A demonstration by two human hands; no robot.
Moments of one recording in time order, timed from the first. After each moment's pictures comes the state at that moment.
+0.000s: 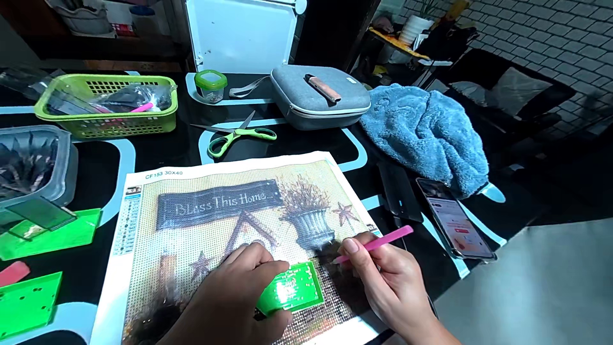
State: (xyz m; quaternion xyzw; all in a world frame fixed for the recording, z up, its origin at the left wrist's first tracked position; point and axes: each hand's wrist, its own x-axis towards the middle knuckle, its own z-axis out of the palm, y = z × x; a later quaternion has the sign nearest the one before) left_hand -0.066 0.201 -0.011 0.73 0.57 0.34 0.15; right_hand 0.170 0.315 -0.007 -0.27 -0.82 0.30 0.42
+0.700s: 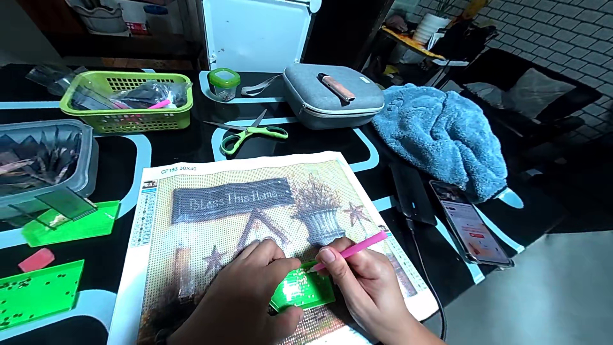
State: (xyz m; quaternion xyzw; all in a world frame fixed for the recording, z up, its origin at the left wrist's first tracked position) left_hand -0.064 0.203 -0.022 0.74 0.57 0.36 0.10; right_hand 0.136 0.303 -0.016 -0.21 -0.82 0.36 0.39
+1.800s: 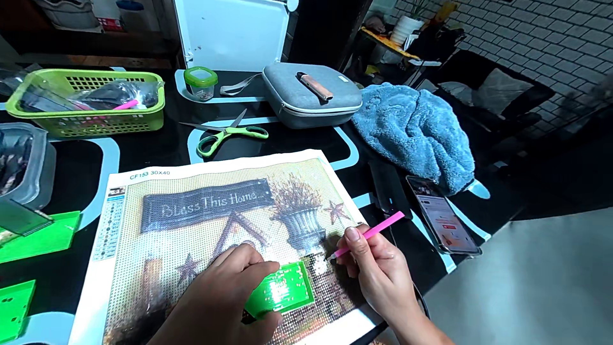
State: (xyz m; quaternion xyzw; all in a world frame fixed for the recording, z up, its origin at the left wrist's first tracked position) left_hand -0.066 0.200 -0.007 0.74 0.58 0.31 0.17; right_hand 0.176 0.316 -0.017 -0.33 -0.73 0.39 0.45
